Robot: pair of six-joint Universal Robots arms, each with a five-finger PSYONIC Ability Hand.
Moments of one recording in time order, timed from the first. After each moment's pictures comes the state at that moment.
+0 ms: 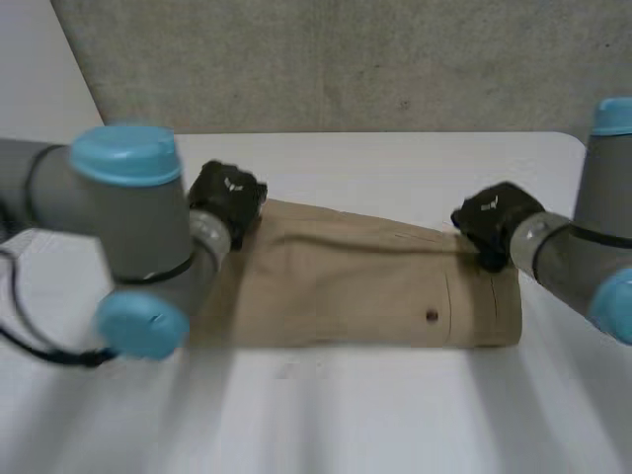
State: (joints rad) left arm 4.14 -2.18 -1.14 3.10 -1.73 3.72; right arm 1.91 -1.07 1.24 0.28 1.51 2.45; left_hand 1.15 1.20 1.20 1.20 1.00; right_hand 0.99 1.18 1.19 1.20 0.98
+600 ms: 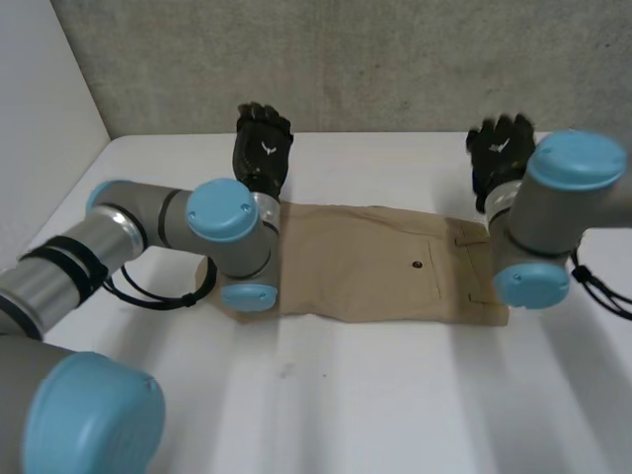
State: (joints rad) left arm 4.10 -2.69 -0.62 3.56 -1.84 3.92; right arm 1.94 -0.83 1.08 -0.27 1.76 2.56; left_hand 0.19 0.21 0.22 0.21 0.05; right_hand 0.21 0.23 0.21 0.24 0.08
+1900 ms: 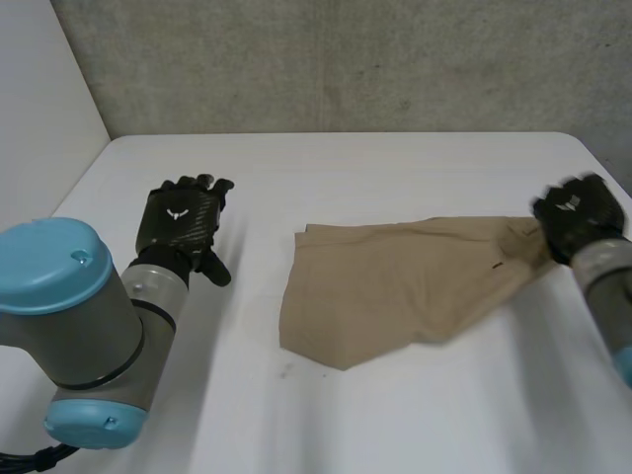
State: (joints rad) left arm 4.20 -1.88 -1.72 3.52 -1.75 3.30; right arm 1.73 -1.22 1.69 -0.33 1.54 2.25; left_hand 0.19 0.20 0.22 0.21 0.05; right_hand 0.95 1.17 1.18 1.19 0.95
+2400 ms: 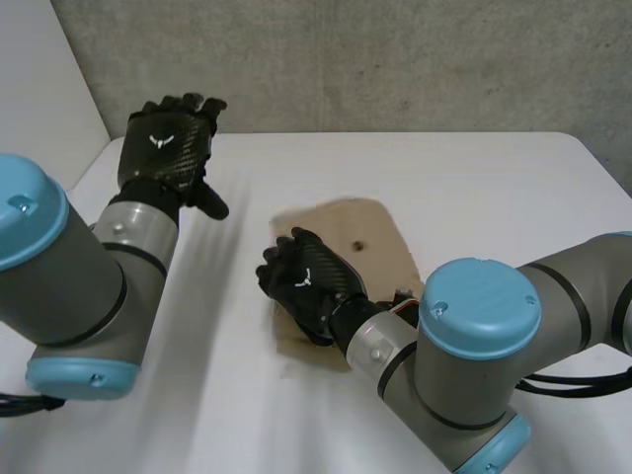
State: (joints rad) left arm 4.19 -1.81 -1.58 3.51 -1.75 3.31; right arm 2.34 -1.06 1.54 -0.33 1.33 2.46; left_hand 0.19 0.20 0.22 0.21 0.05; right_hand 0.35 0.40 0.40 0.40 0.23
